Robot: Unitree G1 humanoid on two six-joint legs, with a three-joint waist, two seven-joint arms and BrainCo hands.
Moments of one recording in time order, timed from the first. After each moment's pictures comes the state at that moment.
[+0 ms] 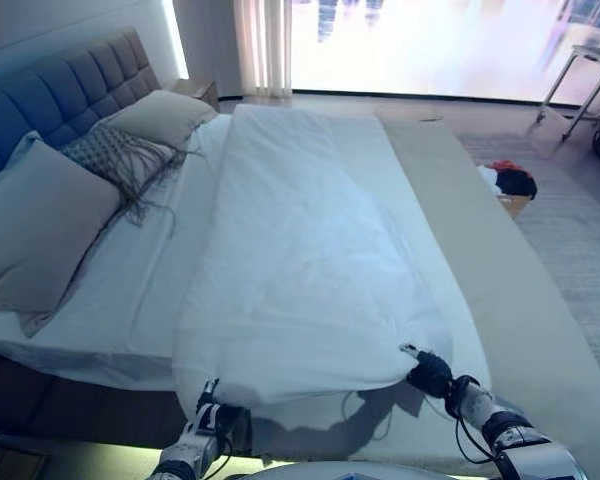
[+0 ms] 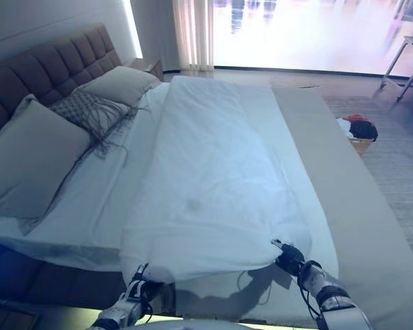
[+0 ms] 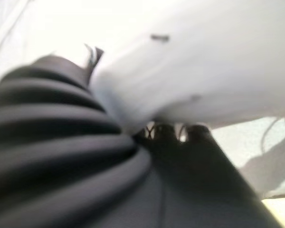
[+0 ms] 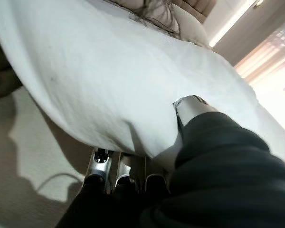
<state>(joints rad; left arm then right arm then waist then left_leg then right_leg) -0.08 0.14 0.10 1.20 -1.43 0.19 -0.24 -0.22 -0.38 0.09 1.15 0.81 0.27 0.52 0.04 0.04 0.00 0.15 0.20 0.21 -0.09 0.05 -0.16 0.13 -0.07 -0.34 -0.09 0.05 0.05</state>
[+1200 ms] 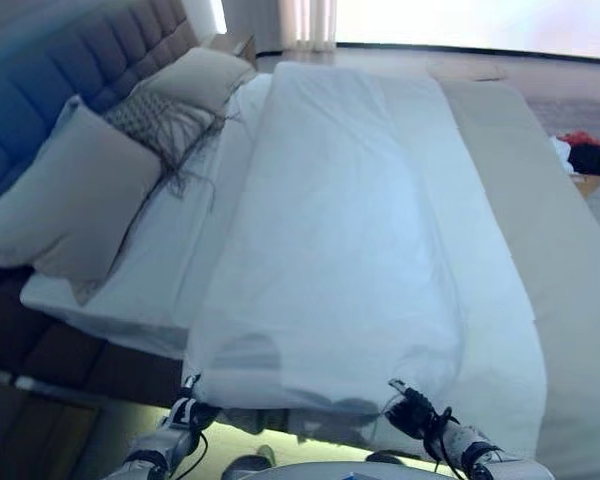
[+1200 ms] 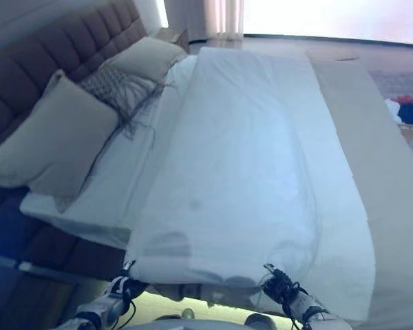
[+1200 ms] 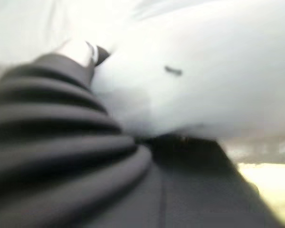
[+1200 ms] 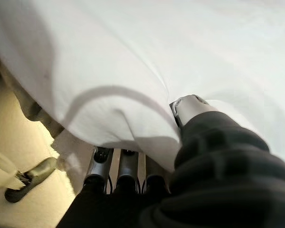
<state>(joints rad) -0.15 0.26 0.26 1.26 -1.28 0.35 -0.22 -0.21 -0.26 0.03 1.31 0.95 0.25 0.39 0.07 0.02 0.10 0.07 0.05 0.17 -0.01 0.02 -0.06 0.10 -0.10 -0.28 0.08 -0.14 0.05</state>
